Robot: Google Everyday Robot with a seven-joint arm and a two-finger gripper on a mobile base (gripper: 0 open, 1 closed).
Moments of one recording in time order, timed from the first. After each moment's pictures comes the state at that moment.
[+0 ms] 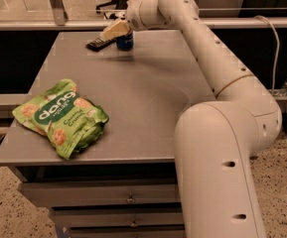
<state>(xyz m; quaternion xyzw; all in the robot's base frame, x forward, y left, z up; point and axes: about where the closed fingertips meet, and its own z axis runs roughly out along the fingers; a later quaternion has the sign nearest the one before) 0.886 0.062 0.926 -0.46 0.67 0.17 0.55</state>
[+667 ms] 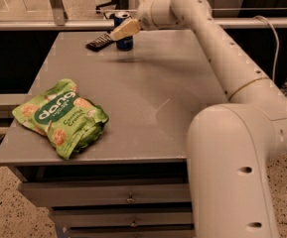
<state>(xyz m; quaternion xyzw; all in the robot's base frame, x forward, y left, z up) 0.882 0.029 0.931 -0.45 0.68 0.16 0.56</state>
